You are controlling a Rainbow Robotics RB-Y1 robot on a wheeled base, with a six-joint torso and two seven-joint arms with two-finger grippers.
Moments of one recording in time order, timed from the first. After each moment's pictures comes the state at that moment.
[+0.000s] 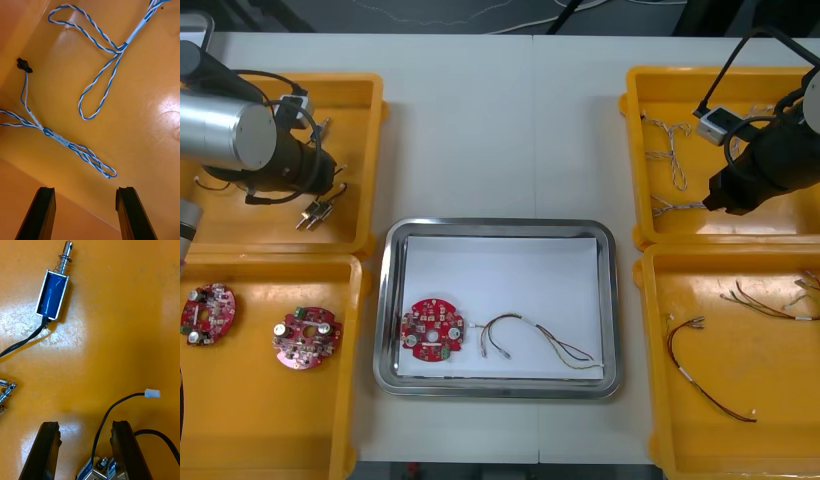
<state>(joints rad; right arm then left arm) -0.66 -0.67 0.03 -1.44 -0.70 1.59 2.05 -0.62 0.56 -0.04 -1.44 0.46 1.35 -1.46</state>
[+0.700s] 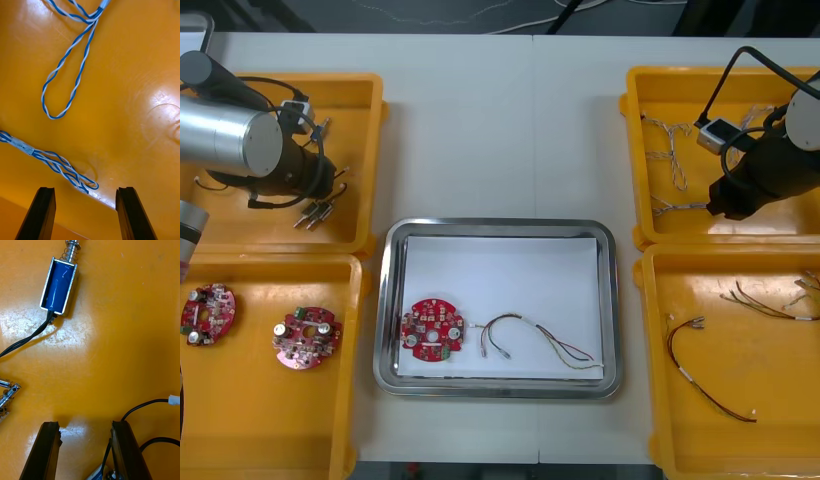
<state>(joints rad) -0.68 -0.67 0.07 -1.31 -0.64 1.49 2.07 -0.62 0.56 -0.06 -1.41 0.43 1.32 -1.46</state>
